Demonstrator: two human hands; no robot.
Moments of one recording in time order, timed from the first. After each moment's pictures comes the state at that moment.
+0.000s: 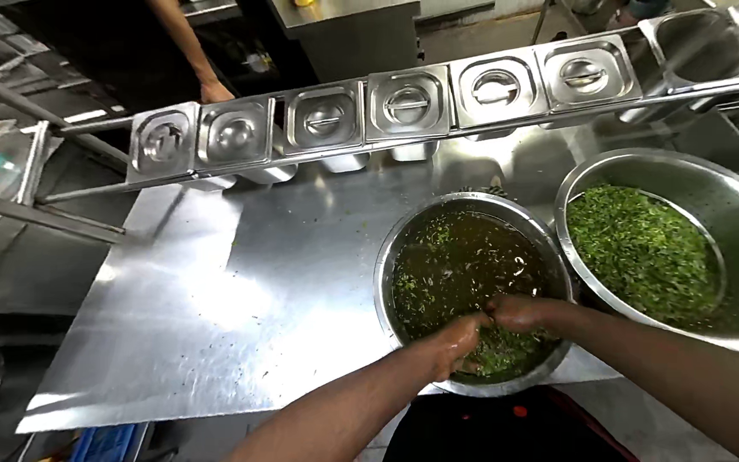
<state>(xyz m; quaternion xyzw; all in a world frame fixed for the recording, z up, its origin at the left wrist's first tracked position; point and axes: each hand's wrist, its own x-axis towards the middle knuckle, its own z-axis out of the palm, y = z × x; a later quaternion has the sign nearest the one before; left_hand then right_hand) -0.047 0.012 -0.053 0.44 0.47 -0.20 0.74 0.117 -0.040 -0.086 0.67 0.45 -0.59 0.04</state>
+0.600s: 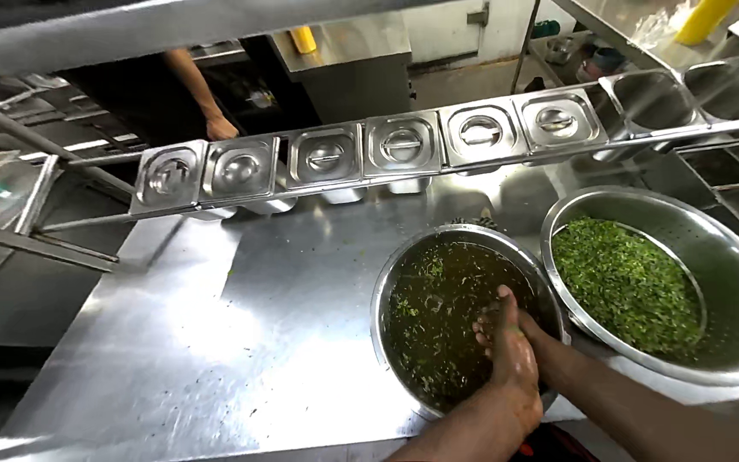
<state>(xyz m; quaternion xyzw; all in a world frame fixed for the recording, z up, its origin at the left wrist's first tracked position) 0.024 -0.043 0.006 0.33 0.49 0.15 0.79 0.108 -0.042 -0.043 0.75 0.13 -0.56 -0.34</state>
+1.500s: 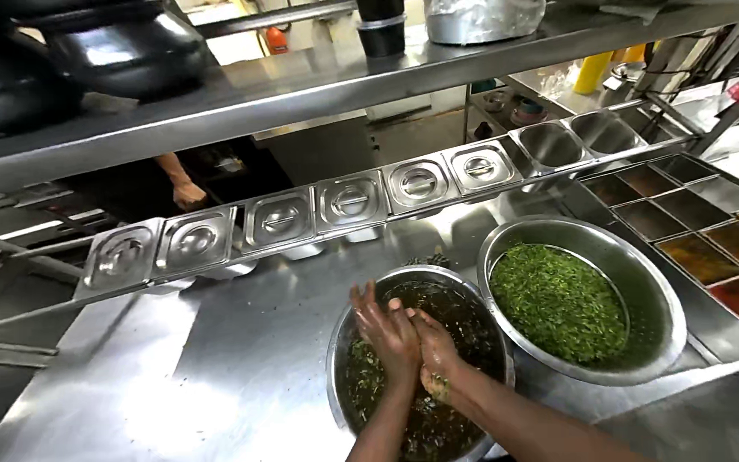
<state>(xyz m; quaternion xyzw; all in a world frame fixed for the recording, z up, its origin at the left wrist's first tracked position) 0.019 0.050 -0.070 0.72 0.44 0.47 0.25 0.064 -0.013 -0.037 0.50 0.09 -0.52 -0.69</state>
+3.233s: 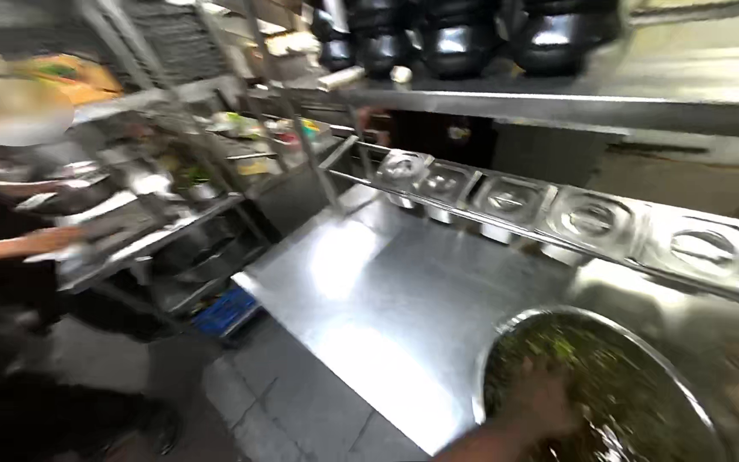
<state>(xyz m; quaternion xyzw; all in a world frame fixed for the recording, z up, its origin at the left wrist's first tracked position) -0.030 0.059 -0.090 0.80 0.46 0.01 0.38 0.152 0.029 0.064 0.41 0.22 -0.45 -0.76</state>
